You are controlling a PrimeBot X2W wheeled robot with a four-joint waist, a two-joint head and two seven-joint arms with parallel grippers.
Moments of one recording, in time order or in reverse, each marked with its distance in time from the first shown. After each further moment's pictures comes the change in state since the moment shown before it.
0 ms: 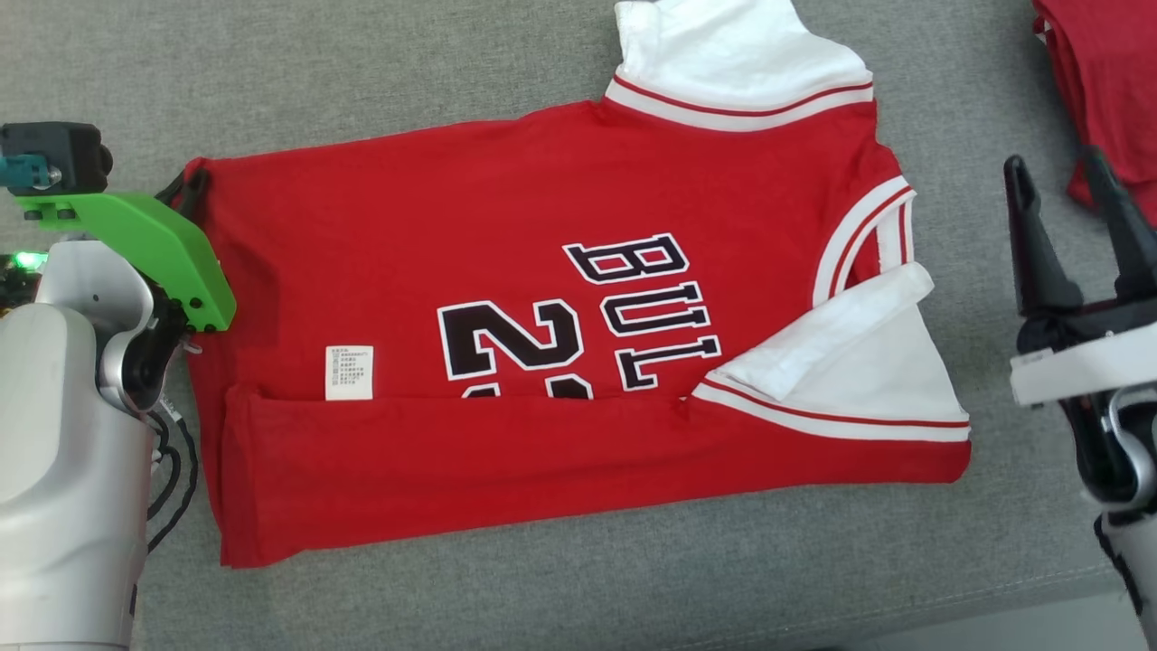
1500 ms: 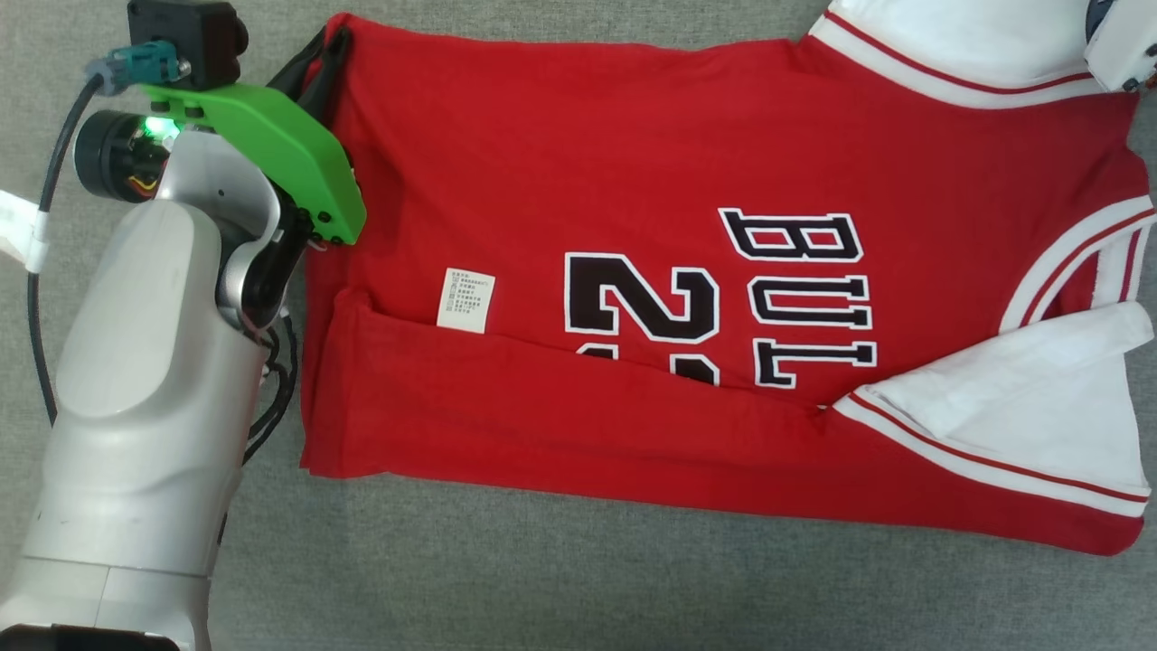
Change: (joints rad) left arm -0.162 -0.119 -0.166 -0.008 -0.026 -0.018 -0.143; right arm -0.906 -0.331 0.720 0.516 0.482 0.000 0.341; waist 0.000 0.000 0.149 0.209
